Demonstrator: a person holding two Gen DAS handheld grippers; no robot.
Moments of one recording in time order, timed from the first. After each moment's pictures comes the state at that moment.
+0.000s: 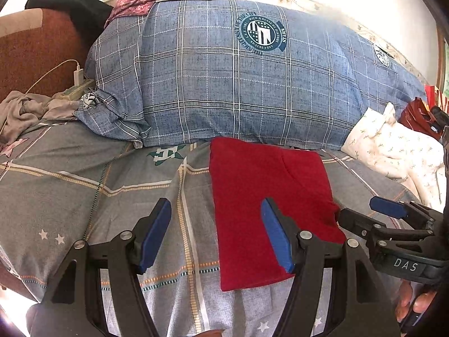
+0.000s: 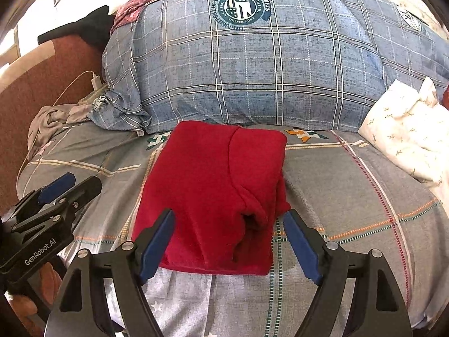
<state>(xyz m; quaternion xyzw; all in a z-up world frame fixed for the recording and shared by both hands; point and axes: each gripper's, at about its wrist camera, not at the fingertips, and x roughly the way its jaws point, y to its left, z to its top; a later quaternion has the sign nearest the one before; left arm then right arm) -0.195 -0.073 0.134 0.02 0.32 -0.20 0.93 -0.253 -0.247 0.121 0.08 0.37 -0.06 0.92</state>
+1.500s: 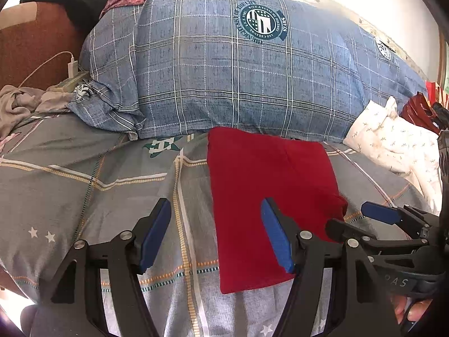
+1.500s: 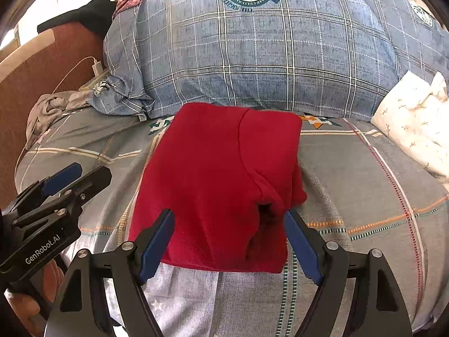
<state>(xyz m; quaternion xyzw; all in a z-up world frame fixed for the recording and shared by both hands) -0.183 -0.079 0.117 0.02 0.34 -0.21 0.92 -0.237 -0.241 0.099 0.08 0.40 -0.05 0.91</state>
